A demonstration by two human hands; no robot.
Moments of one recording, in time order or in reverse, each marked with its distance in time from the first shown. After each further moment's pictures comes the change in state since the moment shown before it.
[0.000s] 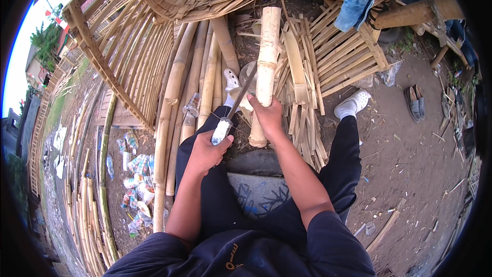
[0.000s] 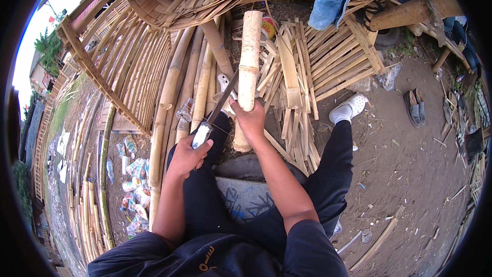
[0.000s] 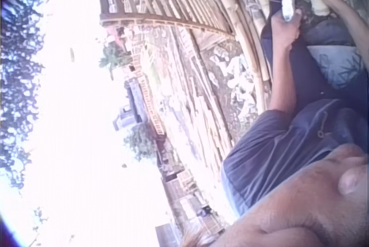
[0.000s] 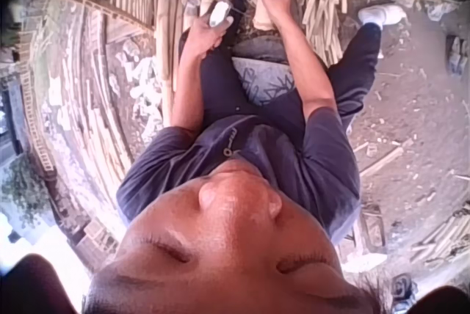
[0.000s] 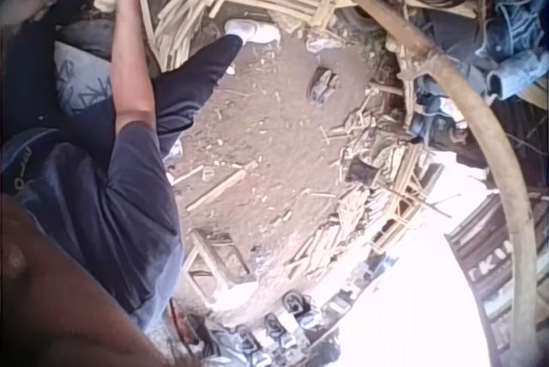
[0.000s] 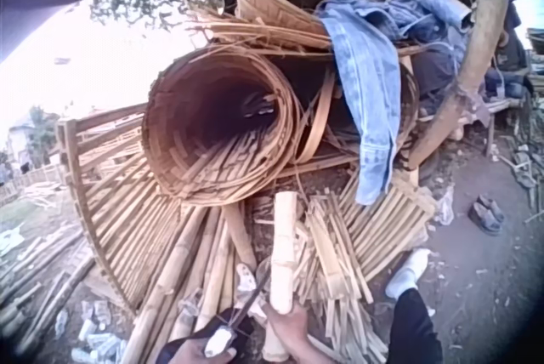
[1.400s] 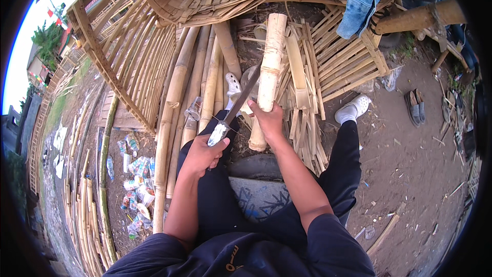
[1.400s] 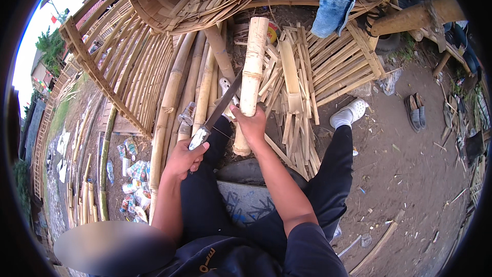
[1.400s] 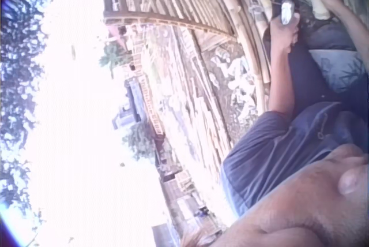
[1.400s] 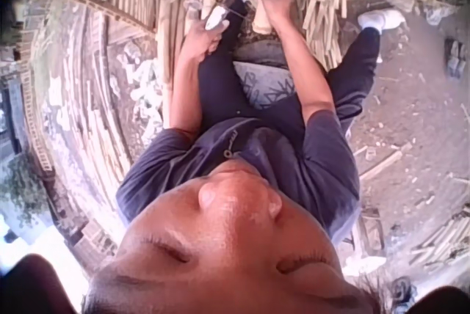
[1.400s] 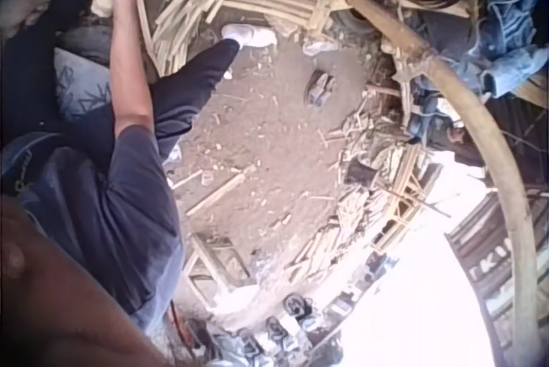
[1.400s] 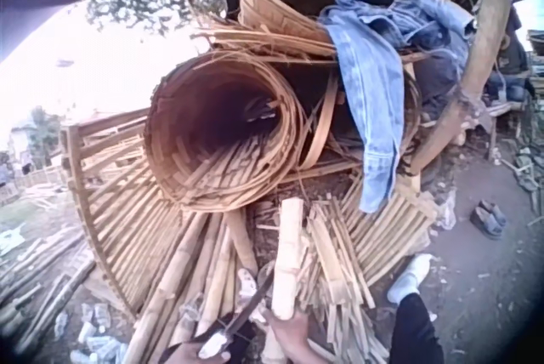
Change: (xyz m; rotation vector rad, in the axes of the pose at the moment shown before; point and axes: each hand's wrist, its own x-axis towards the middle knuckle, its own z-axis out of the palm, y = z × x) left_hand 0.001 0.002 -0.017 -0.131 -0.051 -0.073; right_hand 0.006 0.015 0.005 0.111 0.007 -0.040
